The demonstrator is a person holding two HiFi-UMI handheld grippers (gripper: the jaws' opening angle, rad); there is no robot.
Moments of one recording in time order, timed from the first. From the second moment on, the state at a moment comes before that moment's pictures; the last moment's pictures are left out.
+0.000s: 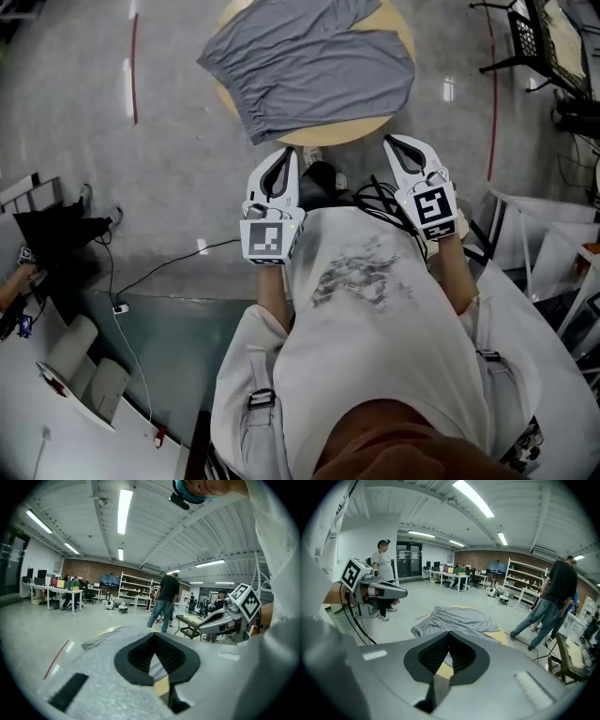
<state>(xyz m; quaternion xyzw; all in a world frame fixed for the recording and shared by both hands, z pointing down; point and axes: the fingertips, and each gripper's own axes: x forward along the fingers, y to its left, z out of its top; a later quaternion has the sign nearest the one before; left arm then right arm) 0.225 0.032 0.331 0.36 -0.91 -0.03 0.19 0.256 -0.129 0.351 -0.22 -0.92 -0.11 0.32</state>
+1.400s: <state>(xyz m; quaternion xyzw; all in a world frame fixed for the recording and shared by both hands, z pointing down) 0.190 0.039 0.493 0.37 -0.87 0.09 0.32 0.215 -0.211 0.508 -0.21 -0.86 -0.20 0.43</state>
